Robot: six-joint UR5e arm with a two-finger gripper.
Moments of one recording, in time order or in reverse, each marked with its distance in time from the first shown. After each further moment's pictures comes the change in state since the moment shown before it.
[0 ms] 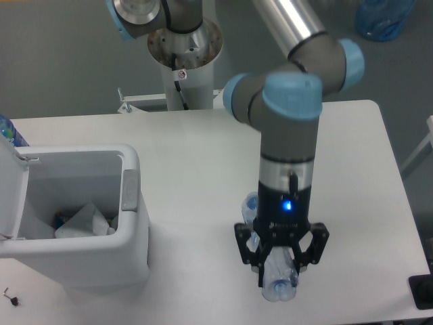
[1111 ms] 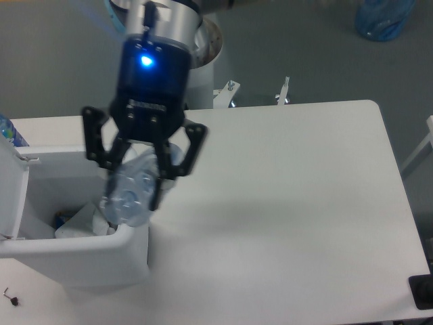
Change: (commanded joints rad) arm -0.242 0.192 -0.026 0.003 -0.014 -0.051
